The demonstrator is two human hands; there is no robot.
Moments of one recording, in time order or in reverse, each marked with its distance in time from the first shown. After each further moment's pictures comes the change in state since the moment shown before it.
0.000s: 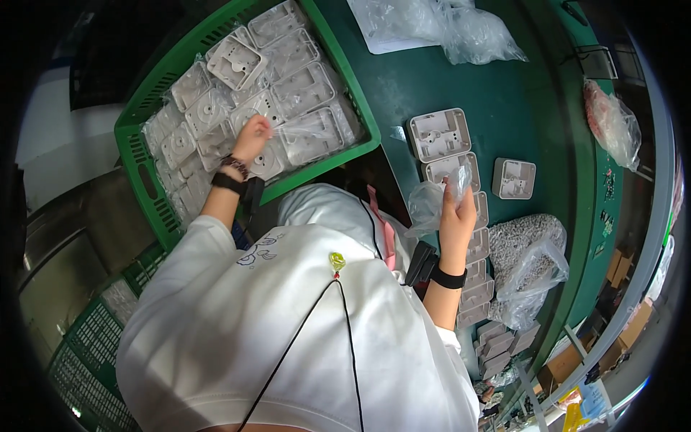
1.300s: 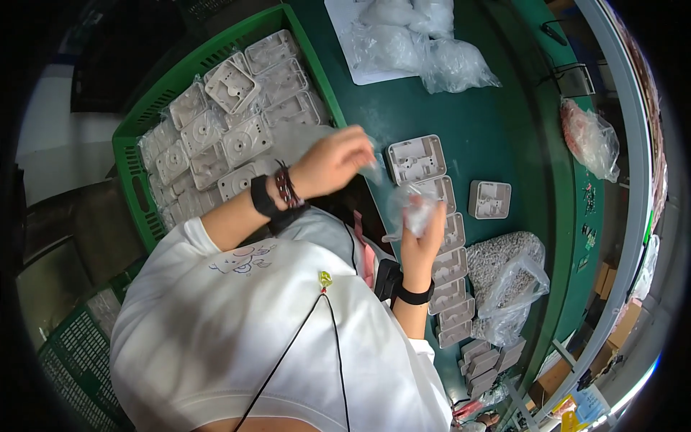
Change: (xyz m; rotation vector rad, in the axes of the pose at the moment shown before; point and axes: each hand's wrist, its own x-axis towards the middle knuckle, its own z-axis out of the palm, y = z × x) left_hand -0.026 0.231 0.102 -0.030 -0.279 0.673; right_hand -0.018 -0.032 0.014 -0.028 0.084 -0.302
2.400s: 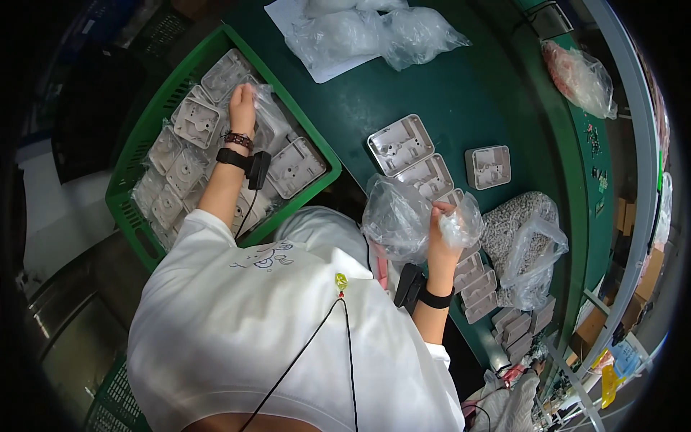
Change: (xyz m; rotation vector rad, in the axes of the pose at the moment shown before) left_hand 0.061 -0.208 -0.075 0.050 0.478 -0.471; right_hand 0.024 0.040 -0.044 -0.211 0.140 0.309
